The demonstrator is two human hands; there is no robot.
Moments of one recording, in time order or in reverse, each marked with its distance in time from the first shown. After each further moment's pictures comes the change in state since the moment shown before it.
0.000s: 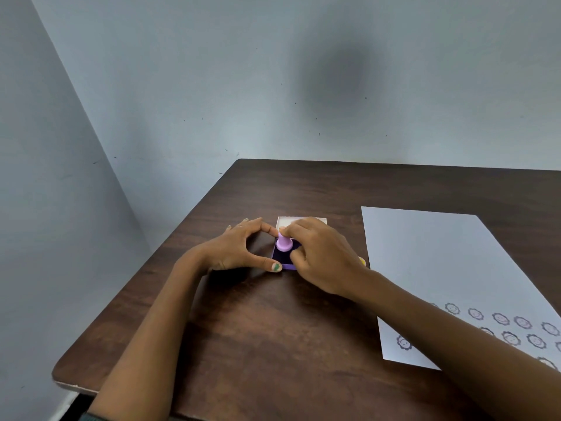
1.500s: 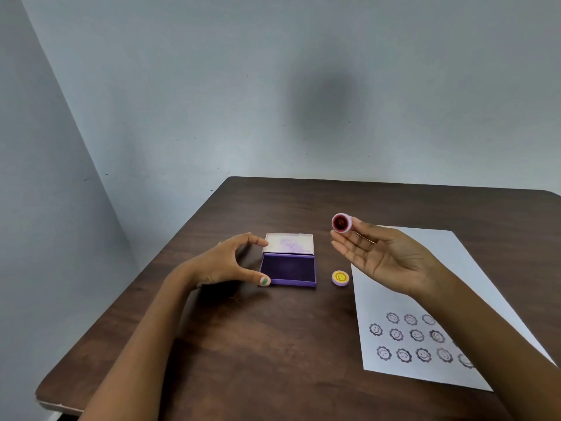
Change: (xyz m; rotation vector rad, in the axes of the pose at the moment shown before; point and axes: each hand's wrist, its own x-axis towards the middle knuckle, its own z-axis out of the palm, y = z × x) left_hand 0.004 -0.002 -0.001 -0.098 0.035 0.007; right_hand -0.029 0.044 -0.086 1.805 0.083 0.933
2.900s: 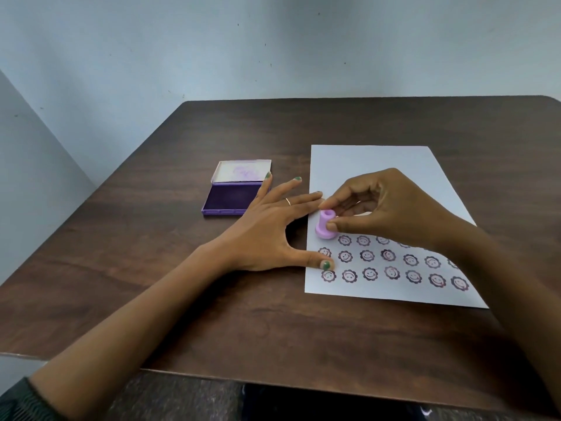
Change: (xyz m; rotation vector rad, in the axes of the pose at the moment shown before) left_hand 0.004 0.091 0.124 0.427 0.003 0.405; right_hand -0.052 -0.007 -0.047 -1.434 -0.163 -0.500
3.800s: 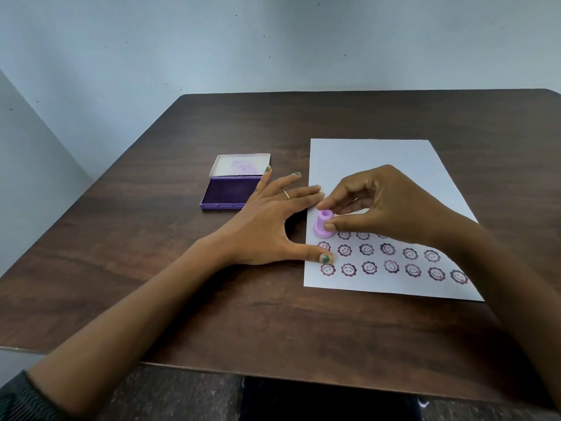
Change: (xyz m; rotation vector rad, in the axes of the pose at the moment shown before) left_hand 0.000 0.000 -0.002 -0.002 -0.026 -0.011; right_hand 0.001 0.000 0.005 -0.030 -0.041 -0.010
